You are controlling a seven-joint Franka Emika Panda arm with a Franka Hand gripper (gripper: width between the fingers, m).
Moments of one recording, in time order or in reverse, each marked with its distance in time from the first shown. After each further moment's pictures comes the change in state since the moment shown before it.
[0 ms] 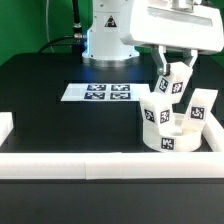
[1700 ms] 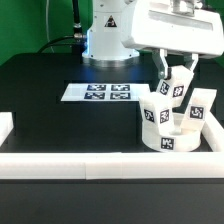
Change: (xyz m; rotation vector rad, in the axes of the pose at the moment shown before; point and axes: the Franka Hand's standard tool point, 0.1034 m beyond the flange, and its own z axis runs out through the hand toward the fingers) arm -0.001 0.001 0.006 -0.011 0.012 -0.008
